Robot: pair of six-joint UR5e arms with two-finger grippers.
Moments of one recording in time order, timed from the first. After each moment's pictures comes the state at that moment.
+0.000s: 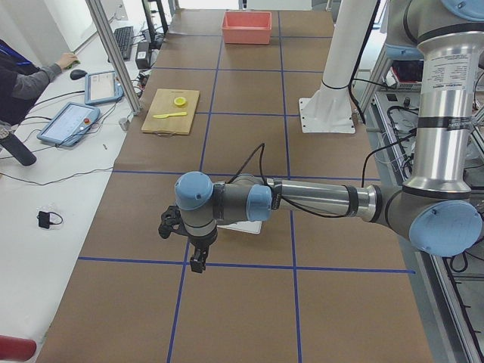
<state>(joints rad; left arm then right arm) -1.60 -1.57 -1.65 -1.52 -2.31 0.18 1.51 -1.69 1.75 -1.62 2.21 0.00</state>
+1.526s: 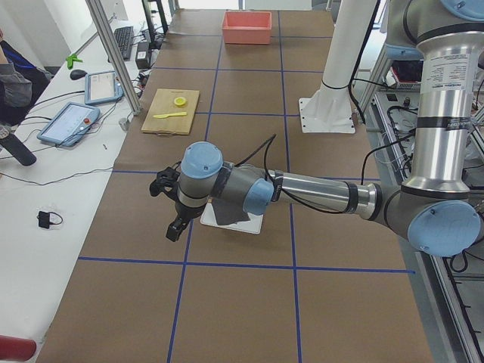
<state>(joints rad) -1.59 -1.57 -1.71 -1.85 -2.31 0.17 1.52 -1.71 2.01 -1.63 2.21 0.01</state>
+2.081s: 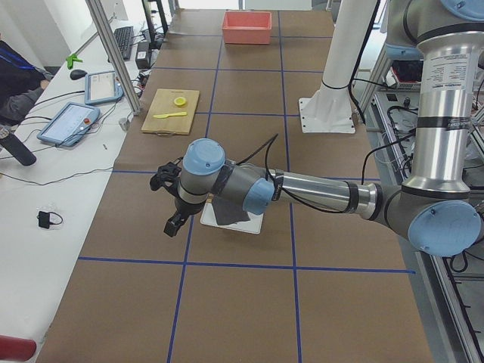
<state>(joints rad) -1.57 -1.57 -1.72 -1.91 -2.32 0.15 1.52 -1.71 2.02 -1.63 2.23 0.02</state>
